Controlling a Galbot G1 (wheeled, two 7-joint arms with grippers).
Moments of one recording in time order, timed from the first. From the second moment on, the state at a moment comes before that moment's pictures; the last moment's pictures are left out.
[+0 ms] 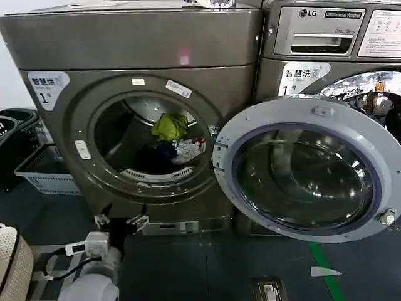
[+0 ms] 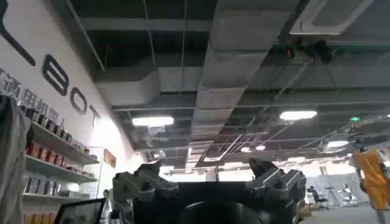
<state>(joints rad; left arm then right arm) 1.30 -1.51 -0.48 -2.28 0.08 0.74 -0.05 -1.65 1.15 2.51 1.72 0.56 -0.18 0.07</state>
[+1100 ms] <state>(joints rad) 1.28 -1.50 -0.50 -2.25 0.08 0.74 -0.05 -1.65 1.16 2.50 1.72 0.56 -0.18 0.06</state>
